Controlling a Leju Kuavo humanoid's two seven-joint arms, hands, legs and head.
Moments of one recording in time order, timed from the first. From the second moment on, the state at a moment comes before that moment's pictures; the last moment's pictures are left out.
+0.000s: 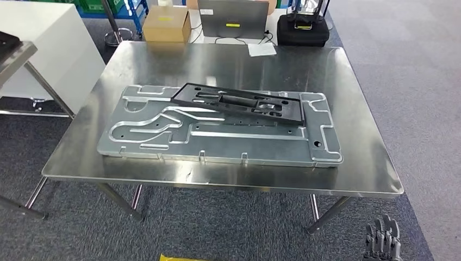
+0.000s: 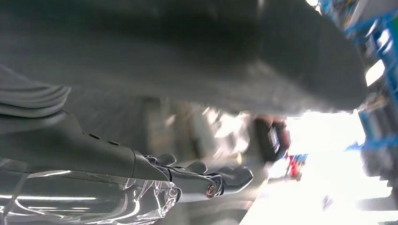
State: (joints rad) left arm -0.09 -0.13 1.41 -0.22 -1.12 0.08 -0.31; right arm 0.38 0.31 -0.50 -1.54 -0.10 0.47 -0.69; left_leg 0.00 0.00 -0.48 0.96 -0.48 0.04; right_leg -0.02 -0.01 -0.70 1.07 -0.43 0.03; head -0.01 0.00
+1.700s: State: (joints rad) left arm -0.08 -0.14 1.44 -0.22 -1.10 0.11 -0.34; right arm -0.02 0.20 -1.29 -0.38 0.83 -0.16 -0.36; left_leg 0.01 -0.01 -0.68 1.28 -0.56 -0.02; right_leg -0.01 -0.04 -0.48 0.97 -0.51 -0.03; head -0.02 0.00
